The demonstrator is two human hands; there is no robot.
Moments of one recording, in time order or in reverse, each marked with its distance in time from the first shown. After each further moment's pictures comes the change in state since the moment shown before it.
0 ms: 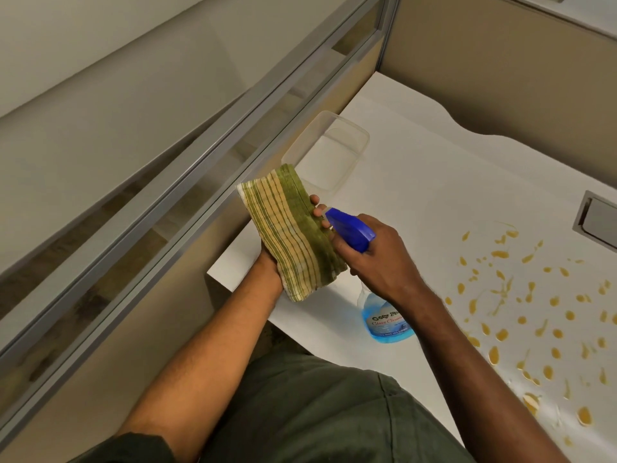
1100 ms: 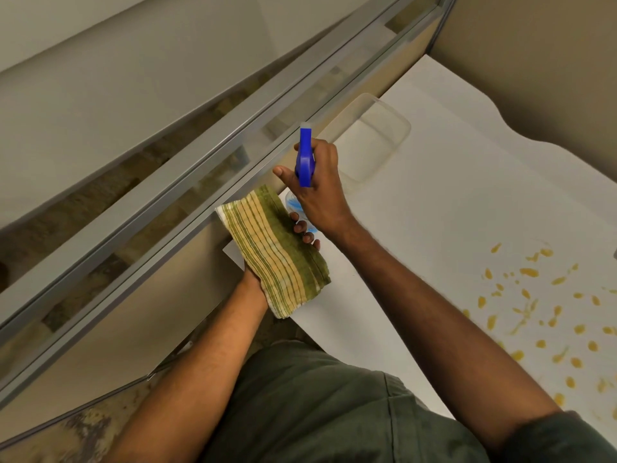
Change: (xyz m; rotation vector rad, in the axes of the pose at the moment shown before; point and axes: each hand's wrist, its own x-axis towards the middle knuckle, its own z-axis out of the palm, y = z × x) left_hand -0.059 -0.005 -0.039 -0.290 0.142 0.060; right_hand 0.125 -0.041 0.114 0.232 0.013 -0.262
